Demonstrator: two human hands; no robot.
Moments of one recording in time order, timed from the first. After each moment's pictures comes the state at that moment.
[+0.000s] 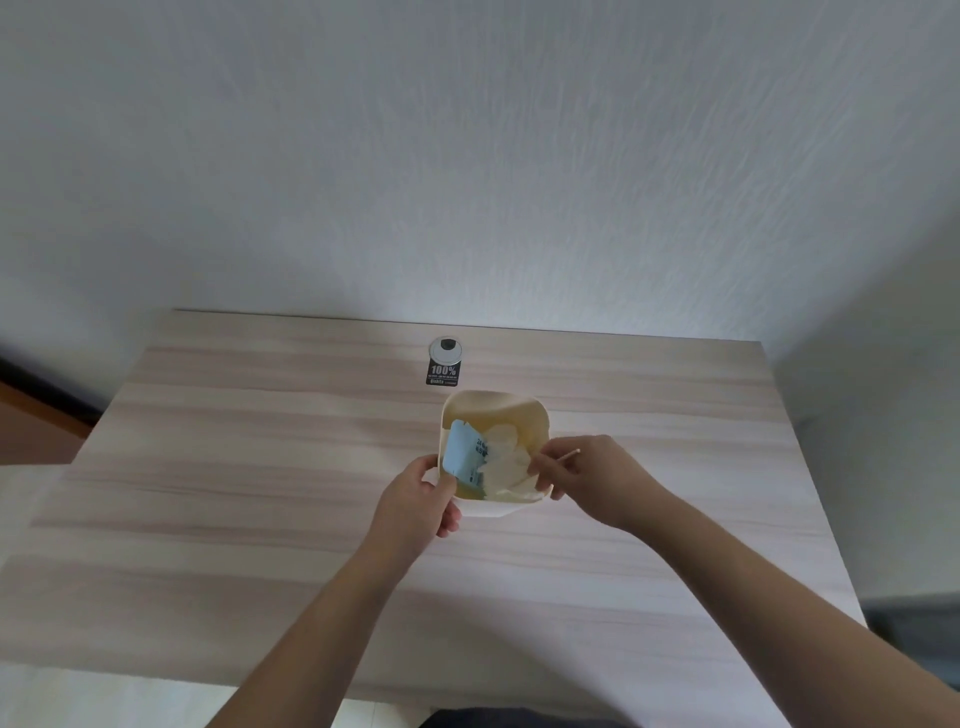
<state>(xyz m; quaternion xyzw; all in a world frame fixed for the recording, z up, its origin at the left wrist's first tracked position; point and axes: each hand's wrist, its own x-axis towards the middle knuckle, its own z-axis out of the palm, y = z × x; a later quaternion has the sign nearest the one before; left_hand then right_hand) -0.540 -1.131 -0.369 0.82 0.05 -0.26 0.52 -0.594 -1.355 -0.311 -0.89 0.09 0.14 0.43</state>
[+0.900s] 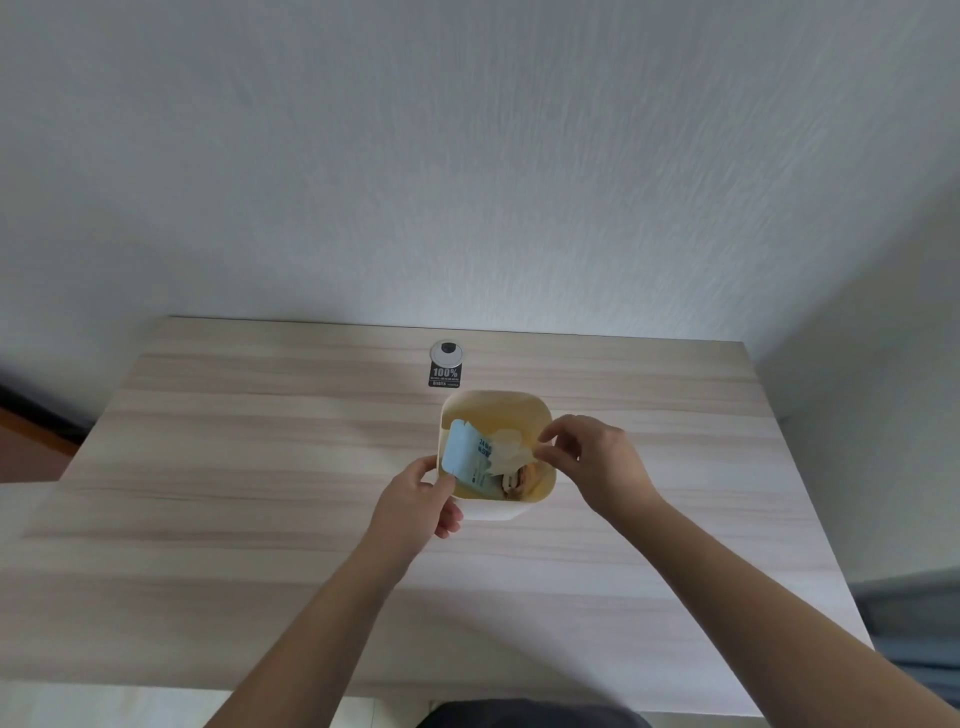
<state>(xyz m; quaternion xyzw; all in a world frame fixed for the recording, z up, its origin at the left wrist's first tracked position) -0.542 -1.106 -0.354 0.79 0.05 -0.29 0.55 -0.599 -1.331 -0.323 -0.92 0.12 -0.06 0.38</state>
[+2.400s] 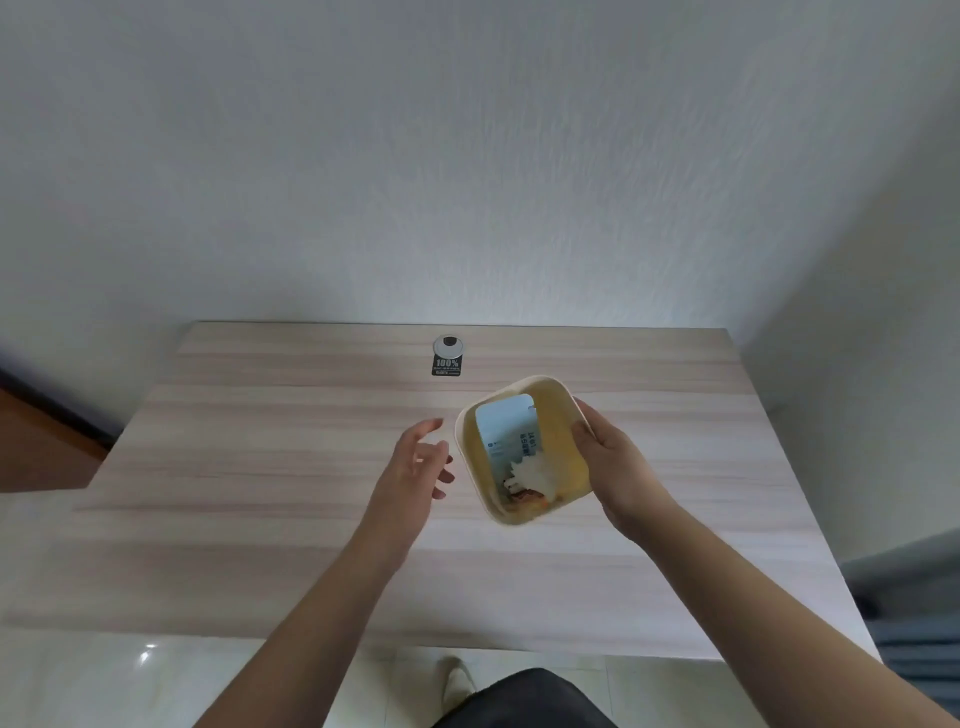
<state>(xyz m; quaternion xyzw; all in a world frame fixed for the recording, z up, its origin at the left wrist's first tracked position) -0.603 -1.087 -0.319 0.77 -0.05 -0.17 0.62 -0.675 -1.311 -0.293 -0.72 0.17 0.00 0.68</state>
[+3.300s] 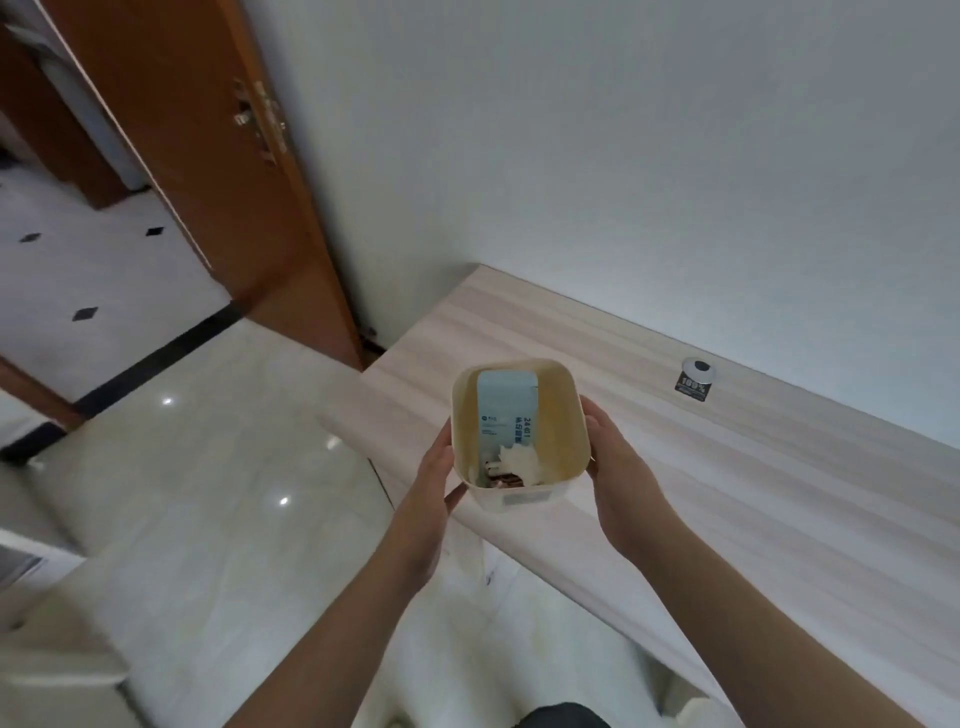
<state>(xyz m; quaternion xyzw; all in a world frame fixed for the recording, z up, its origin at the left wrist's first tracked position) -0.698 -0.840 -0.299 0.66 0.14 -0.06 0.74 -0.651 -1.033 -0.266 -0.67 0.02 0.16 0.72</state>
